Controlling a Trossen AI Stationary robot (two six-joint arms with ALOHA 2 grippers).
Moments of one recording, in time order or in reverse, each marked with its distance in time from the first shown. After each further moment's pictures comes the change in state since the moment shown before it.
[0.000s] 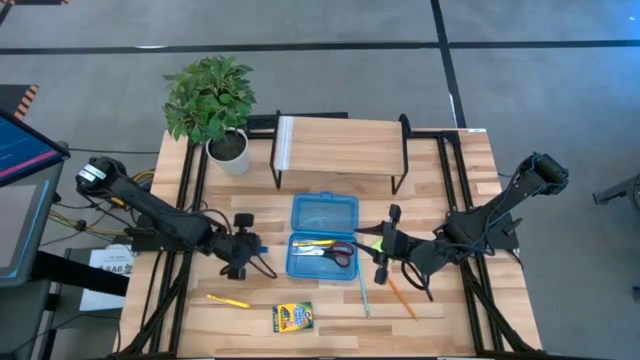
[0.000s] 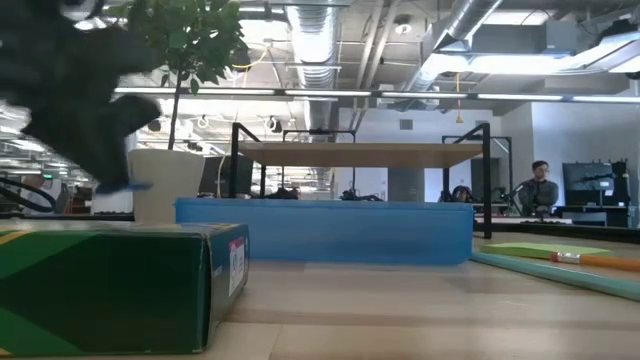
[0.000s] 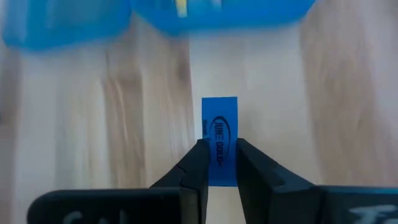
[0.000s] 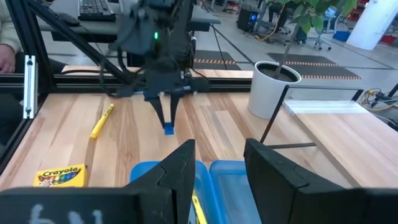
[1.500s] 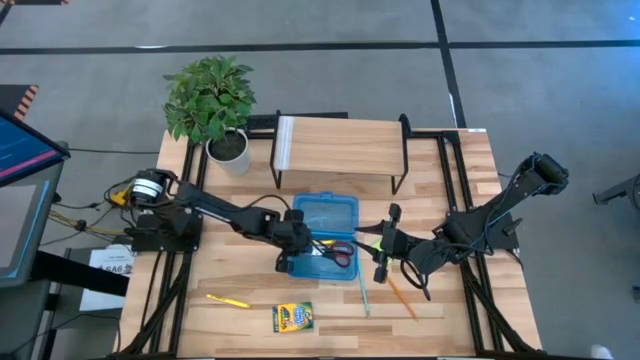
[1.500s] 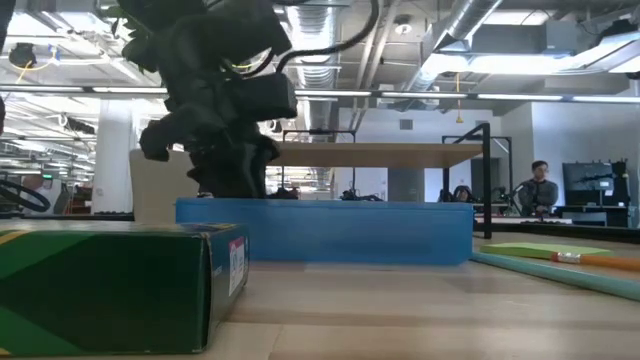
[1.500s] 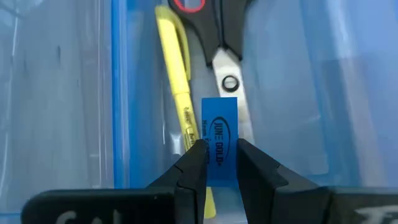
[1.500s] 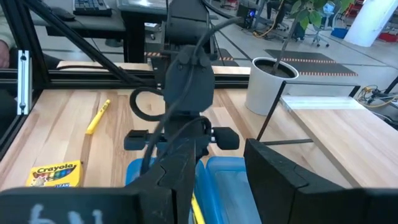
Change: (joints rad) left arm 0.298 0.526 0.338 0.254 0.260 0.287; right arm -0.006 0.000 0.000 -0.022 0.000 0.010
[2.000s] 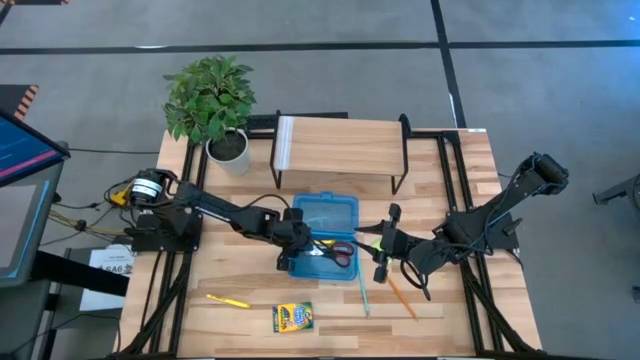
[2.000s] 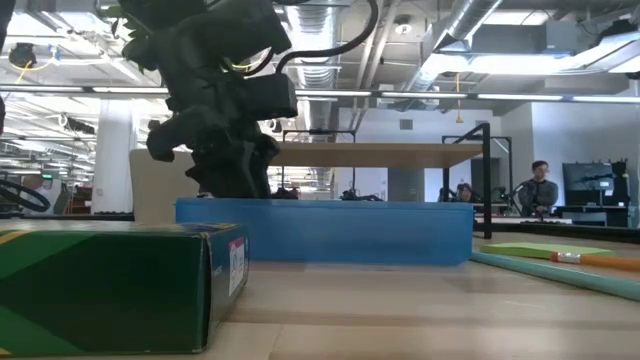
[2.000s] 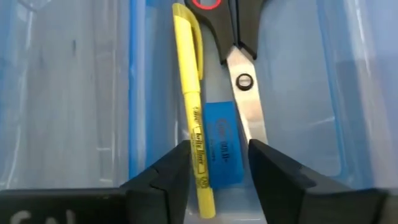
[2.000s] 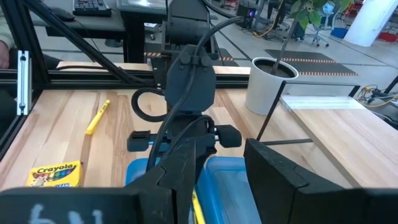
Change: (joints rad) left arm 0.003 -0.005 0.000 -0.001 -0.035 -0.018; right arm 0.000 0.000 0.000 -0.001 0.000 0.001
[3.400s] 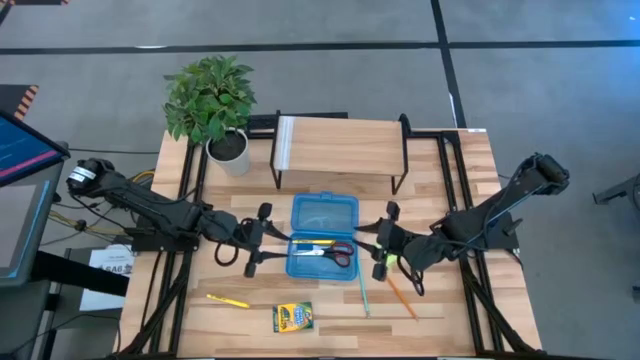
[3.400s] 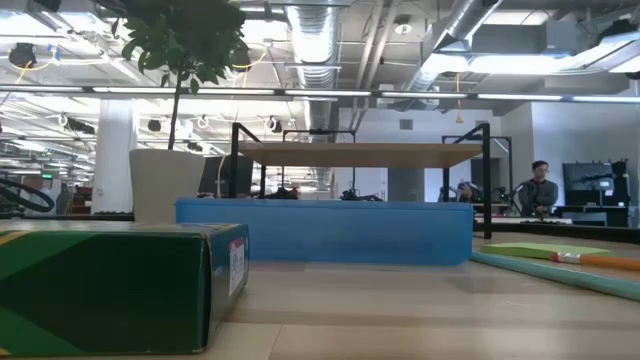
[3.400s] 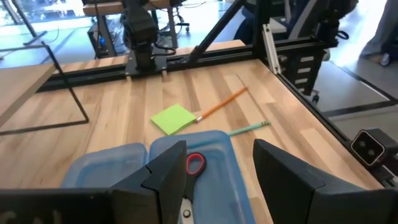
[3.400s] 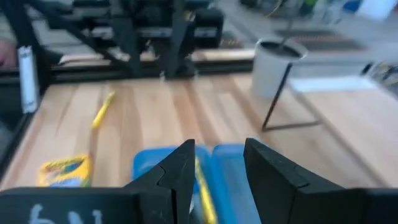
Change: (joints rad) left arm -0.183 -0.642 -0.335 0.431 -0.062 0.003; right arm -0.041 0.000 0.048 -0.141 -0.084 0.121
